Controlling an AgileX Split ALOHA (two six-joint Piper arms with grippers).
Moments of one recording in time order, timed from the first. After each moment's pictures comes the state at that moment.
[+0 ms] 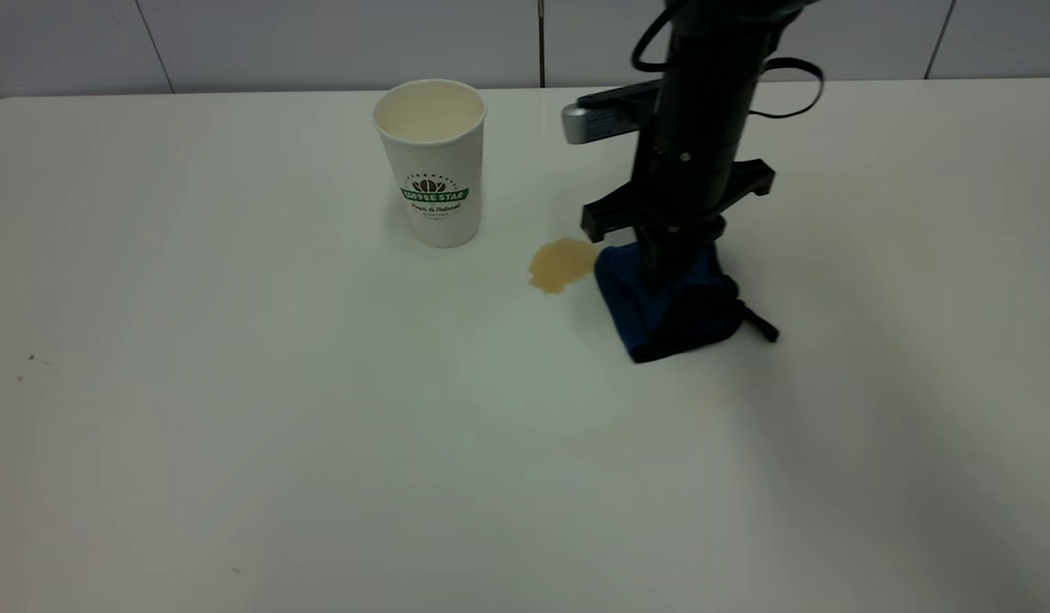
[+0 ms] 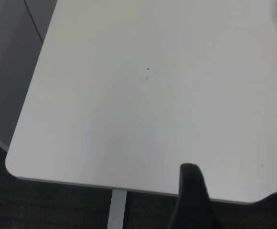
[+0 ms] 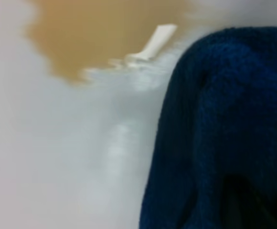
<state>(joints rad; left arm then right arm) 0.04 -0.02 -0.49 0.06 1.12 -0.06 0.37 2.64 -1.97 0.08 0.83 -0.04</state>
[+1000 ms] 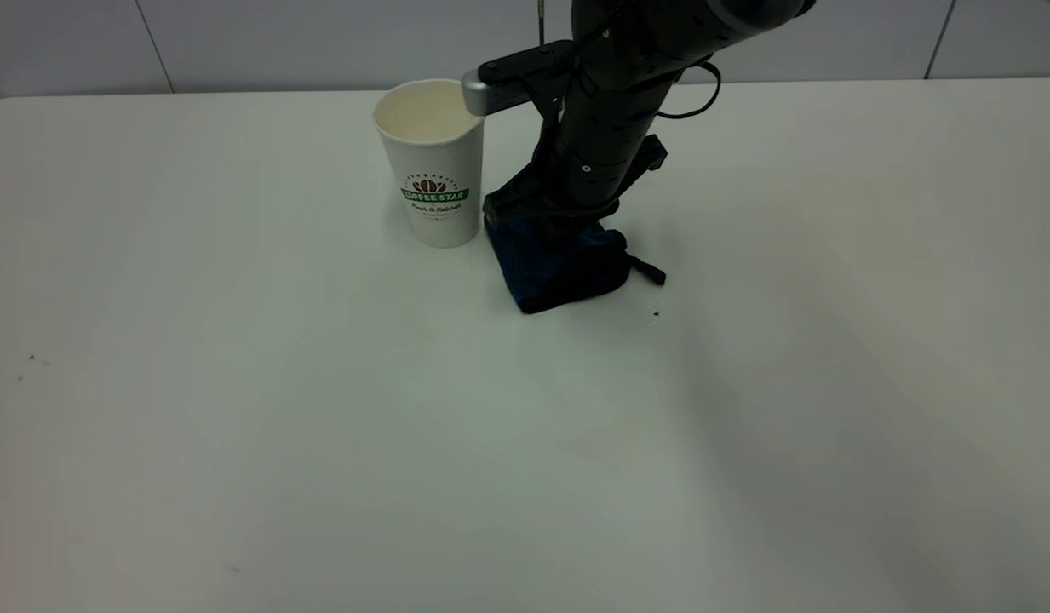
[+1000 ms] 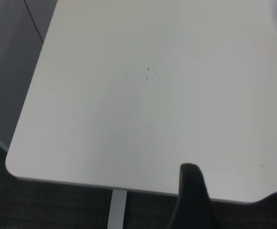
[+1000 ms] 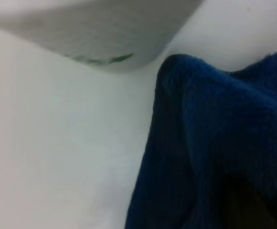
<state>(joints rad) 0.04 -0.02 -0.49 0.06 1.12 -0.06 0.45 2.67 -1.97 0.01 0.43 0.01</state>
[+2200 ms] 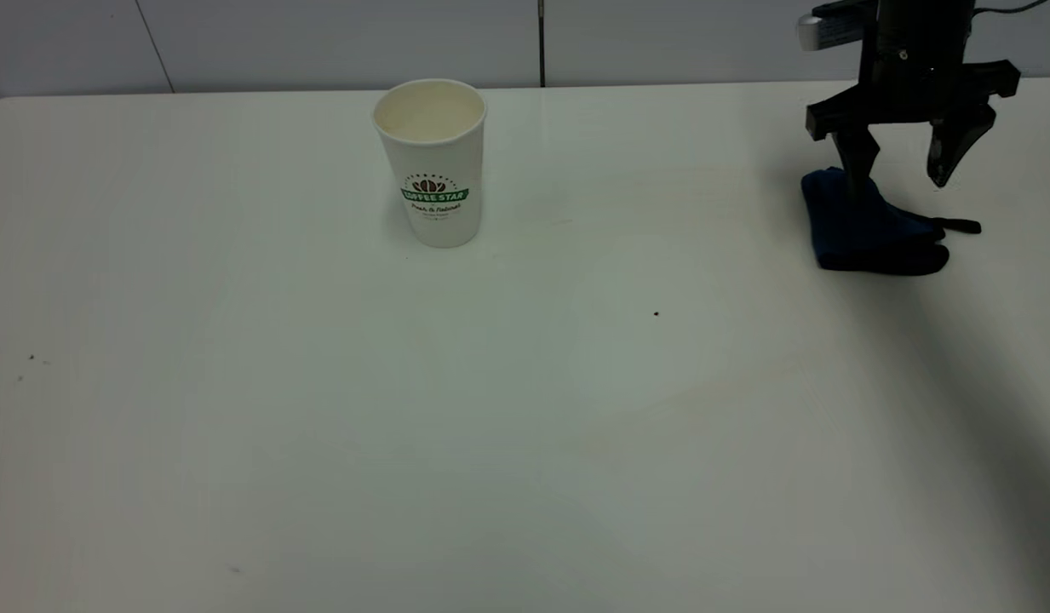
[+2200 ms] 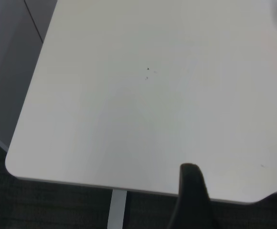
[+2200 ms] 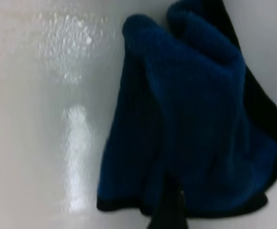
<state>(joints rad) 0.04 -0.02 -0.49 0.06 1.12 -0.06 0.06 2.68 -2.21 -0.19 1.09 0.13</state>
